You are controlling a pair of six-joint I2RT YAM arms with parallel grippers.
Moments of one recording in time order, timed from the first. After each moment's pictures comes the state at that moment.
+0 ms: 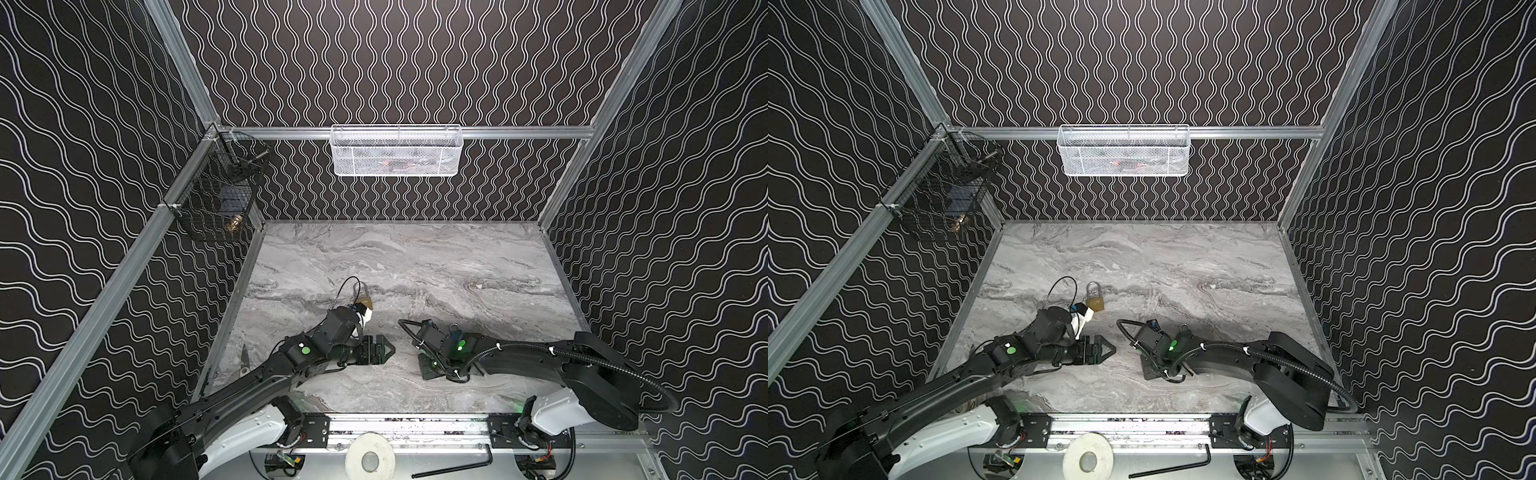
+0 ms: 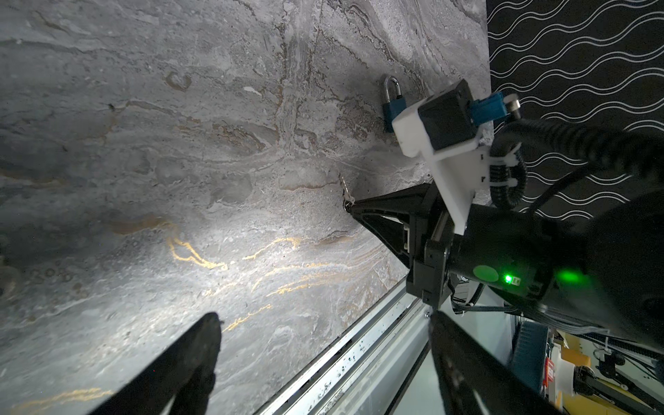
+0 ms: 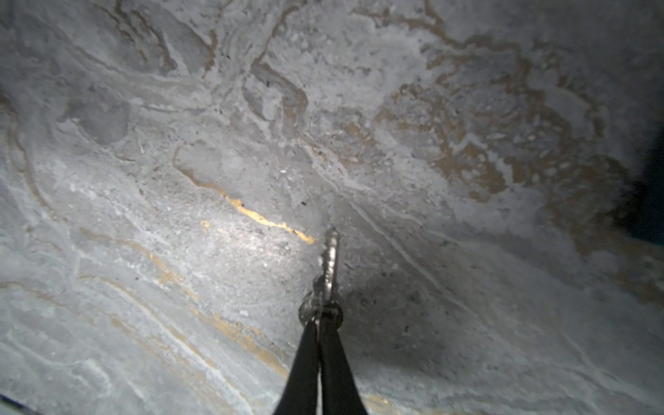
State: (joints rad) left arm -0.77 0.95 0.58 -0.44 0.28 -0.78; right arm 1.05 1.50 0.73 -0.47 0.09 0.74
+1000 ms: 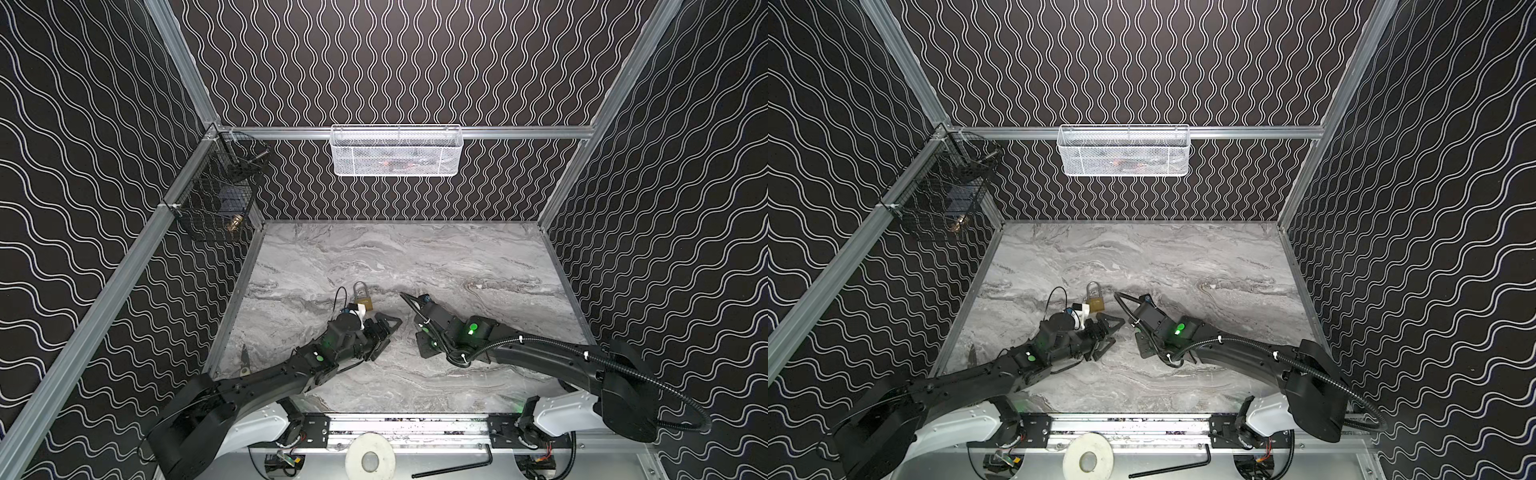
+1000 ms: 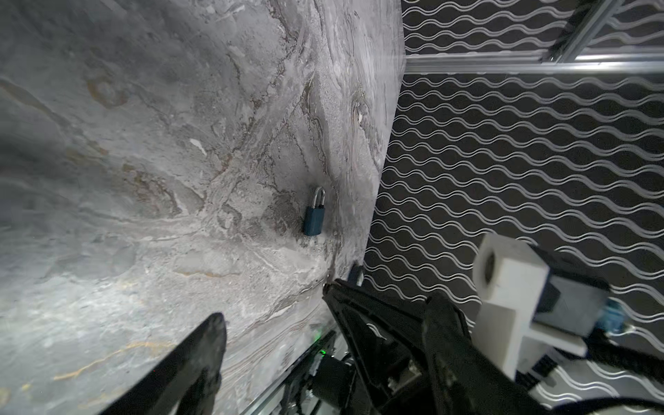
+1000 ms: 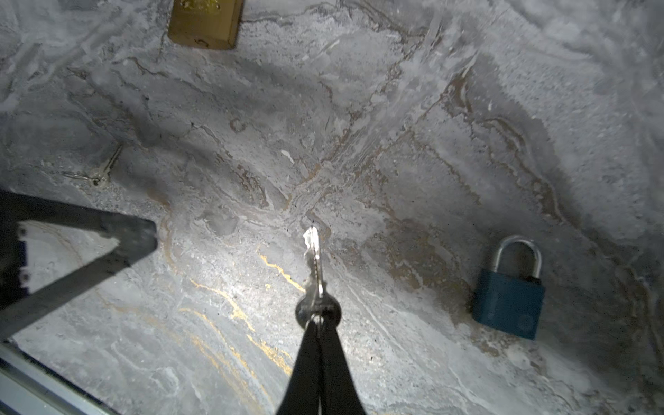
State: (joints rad) left arm -0.79 1.15 0.37 0.37 0.17 -1.52; right arm 1.00 1.40 0.92 -0.57 0.21 0.56
